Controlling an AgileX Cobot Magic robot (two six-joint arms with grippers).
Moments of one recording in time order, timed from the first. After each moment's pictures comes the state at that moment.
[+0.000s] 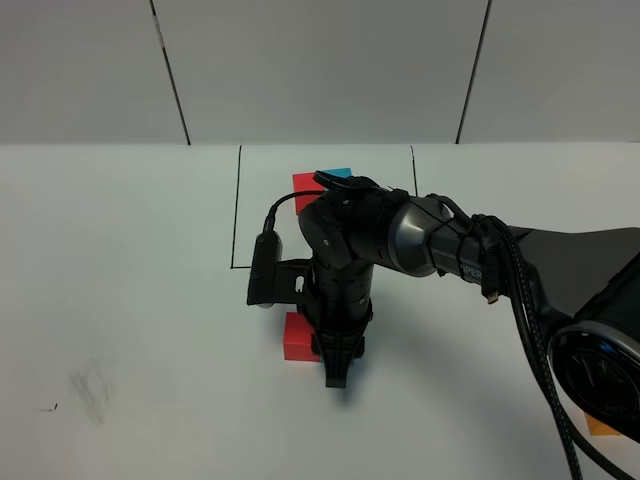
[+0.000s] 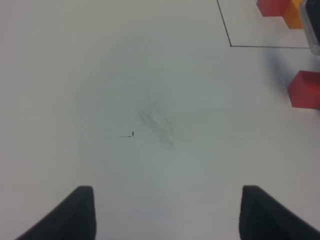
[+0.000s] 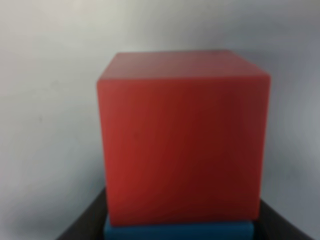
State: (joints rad) left arm -0.06 -0.01 -0.51 -0.01 1.07 -0.09; right arm 0.72 2.30 -1.71 -0.03 0.96 -0.73
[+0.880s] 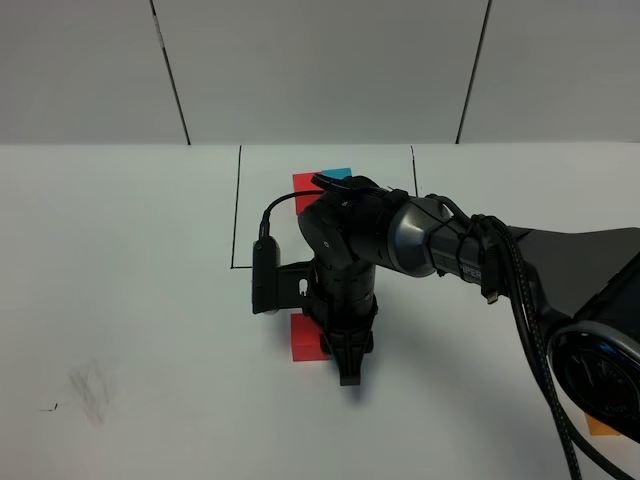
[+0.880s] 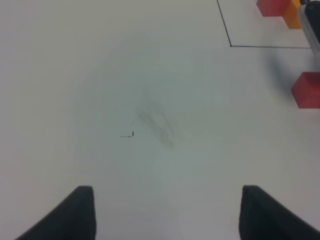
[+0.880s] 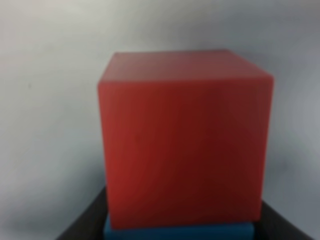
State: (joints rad) left arm -0.06 -0.01 -0.51 -0.01 1.07 -0.09; right arm 0.72 2.30 -1.71 -0.08 0.97 -0.81
